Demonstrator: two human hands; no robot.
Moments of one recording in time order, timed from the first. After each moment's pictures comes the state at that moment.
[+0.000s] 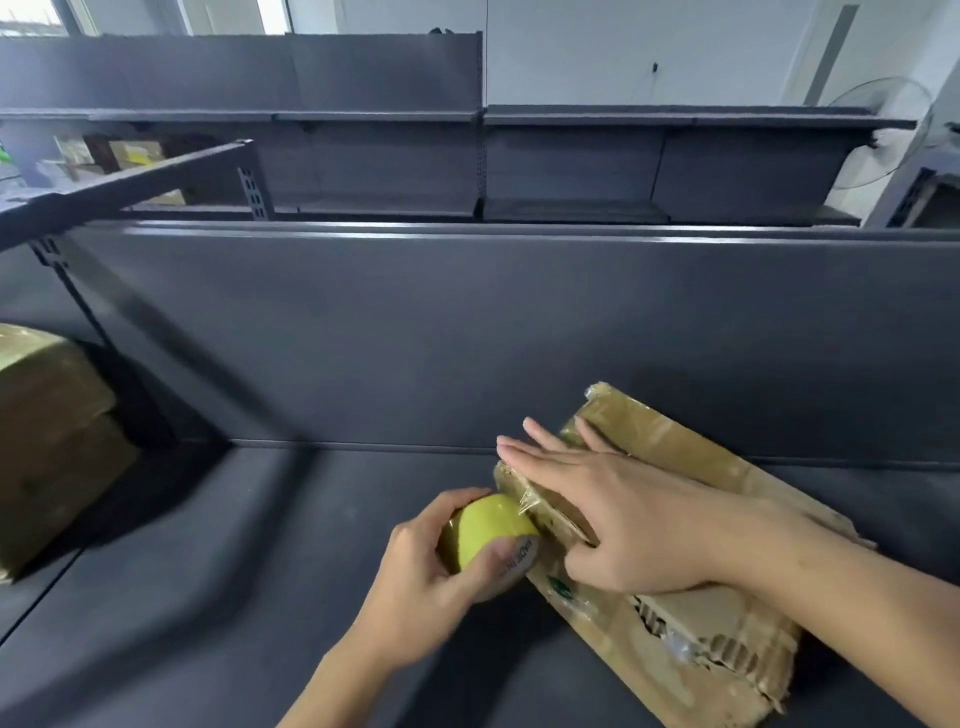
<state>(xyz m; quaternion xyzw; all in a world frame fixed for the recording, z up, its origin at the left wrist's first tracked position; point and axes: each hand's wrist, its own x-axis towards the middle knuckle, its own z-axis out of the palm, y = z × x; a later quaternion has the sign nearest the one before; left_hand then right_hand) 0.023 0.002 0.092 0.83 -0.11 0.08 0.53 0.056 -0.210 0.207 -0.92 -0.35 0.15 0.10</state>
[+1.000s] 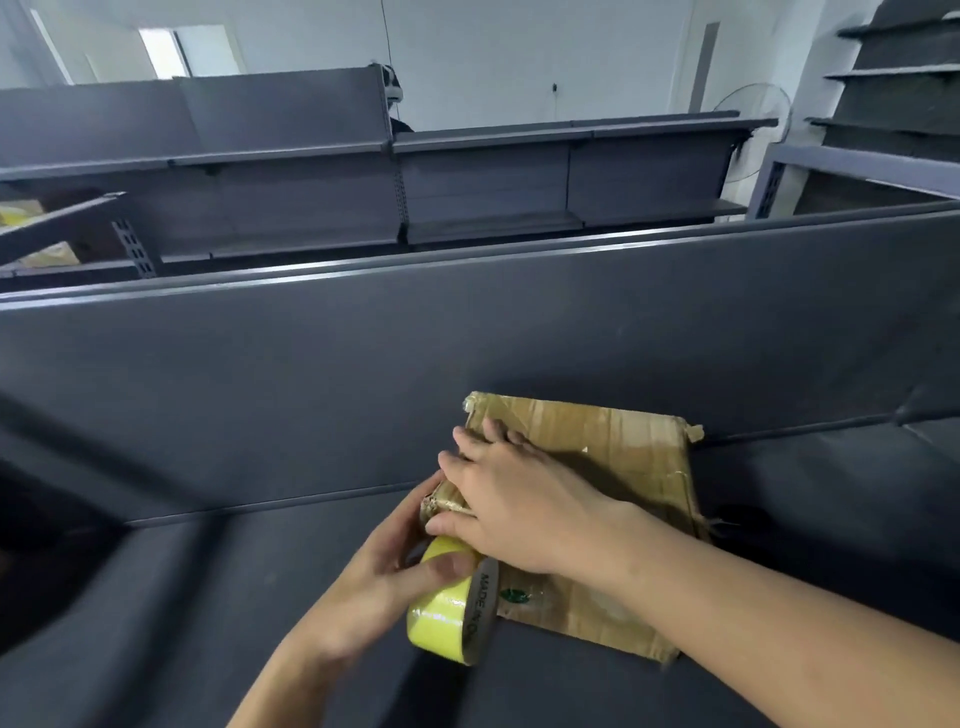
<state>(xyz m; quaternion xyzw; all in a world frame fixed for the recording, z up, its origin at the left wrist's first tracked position) 0.061 -0.026 0.118 0.72 -0.15 -0.17 0.66 0.078 -0.200 0.192 -0.97 -0.24 0.03 0.02</state>
